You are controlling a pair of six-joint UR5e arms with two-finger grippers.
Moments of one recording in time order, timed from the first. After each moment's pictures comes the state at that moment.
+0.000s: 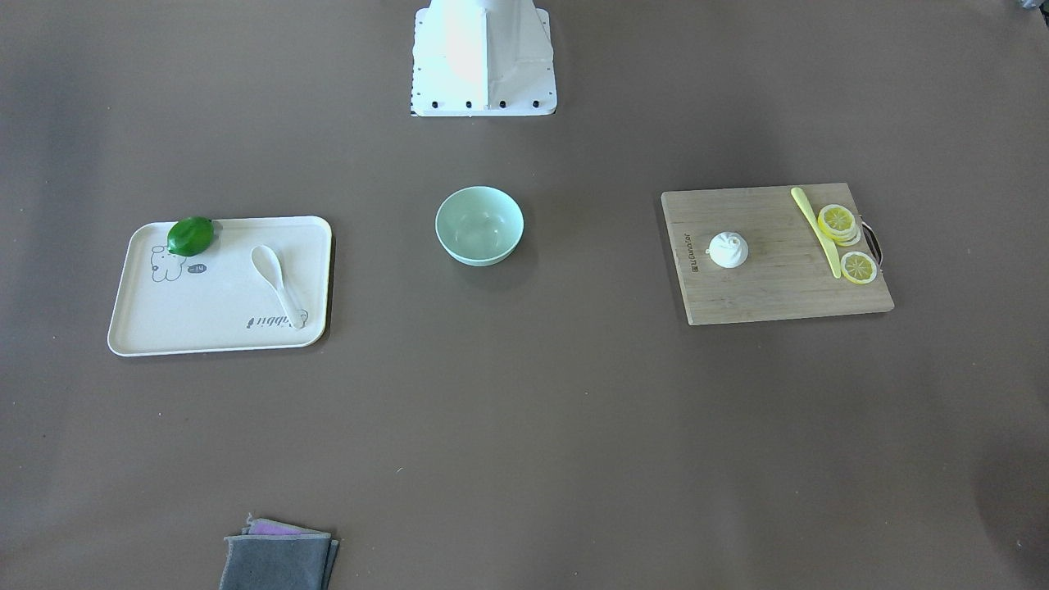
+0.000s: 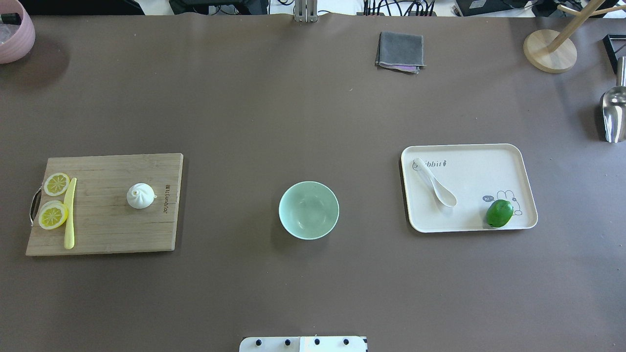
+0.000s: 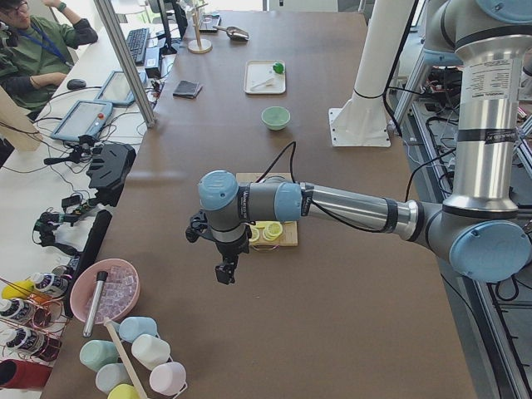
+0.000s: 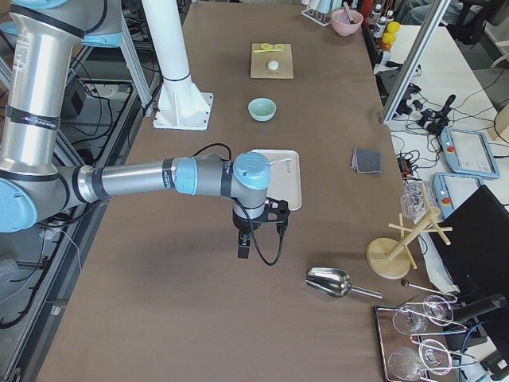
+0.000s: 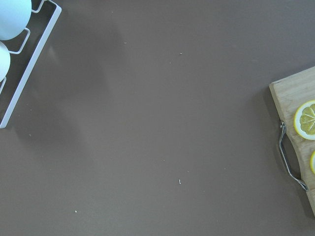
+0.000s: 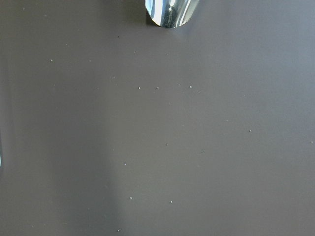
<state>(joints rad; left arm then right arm) -1.54 -1.55 -1.77 -1.38 -2.28 0.33 1.52 -1.83 1.99 -1.77 2.27 0.04</state>
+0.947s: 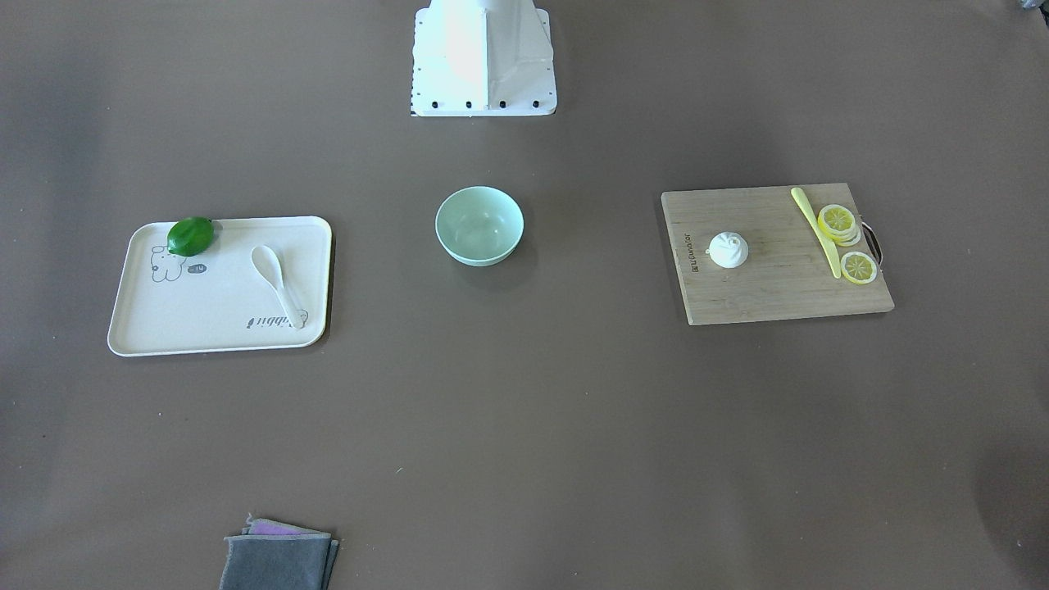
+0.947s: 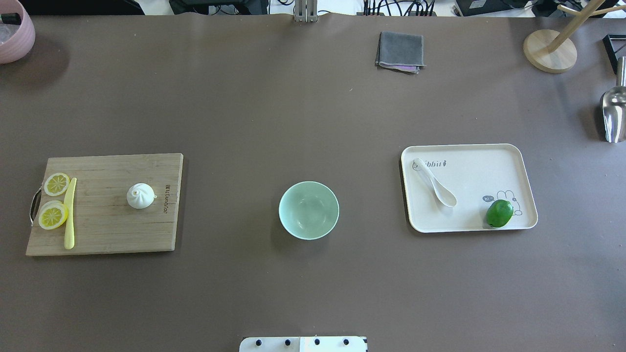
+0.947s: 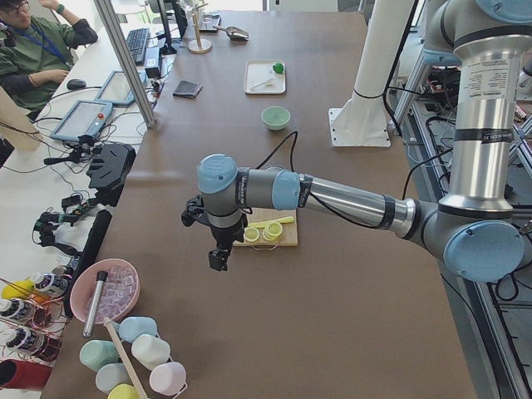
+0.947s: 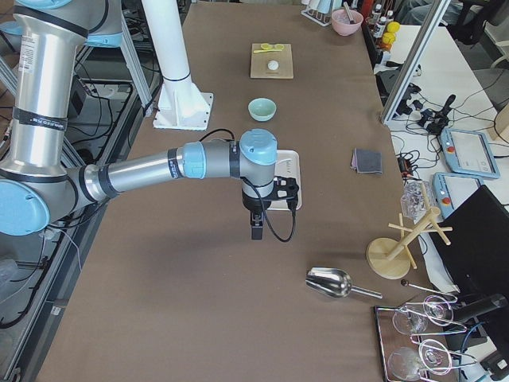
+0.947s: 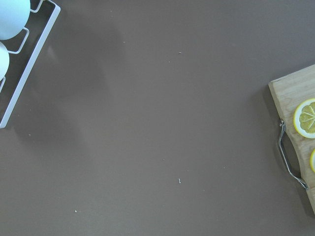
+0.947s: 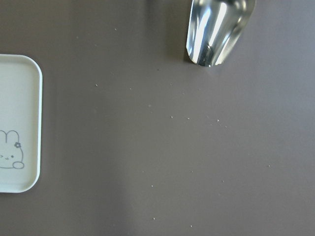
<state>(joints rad) -1.54 -1.59 -1.81 -1.39 -2.28 0.32 1.49 -1.76 2.05 -1.77 2.27 0.04</state>
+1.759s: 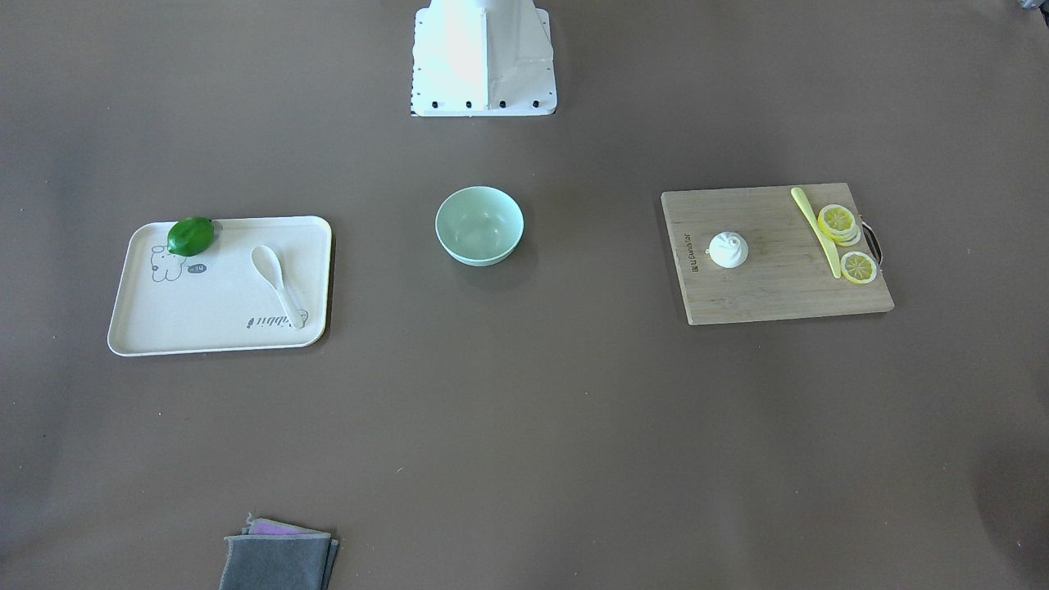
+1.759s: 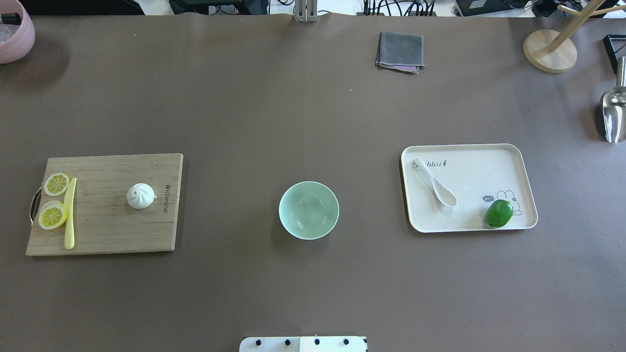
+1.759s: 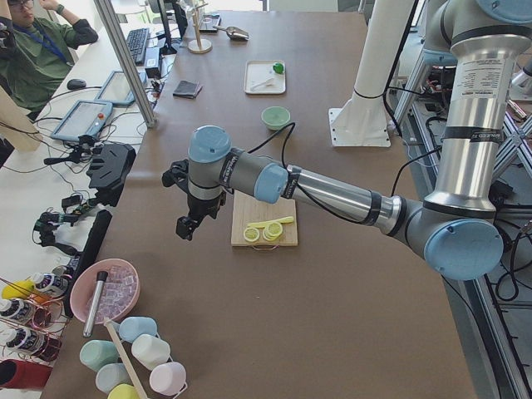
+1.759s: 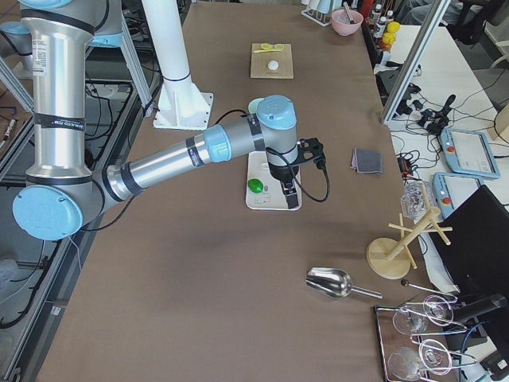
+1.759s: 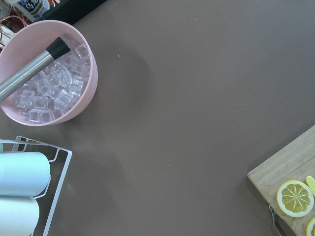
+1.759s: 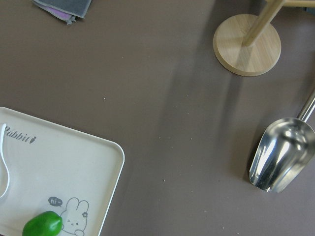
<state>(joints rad) -1.54 -1.65 -1.78 -1.66 -2.30 0.32 1.48 -1.64 2.03 -1.49 2.35 0.05</state>
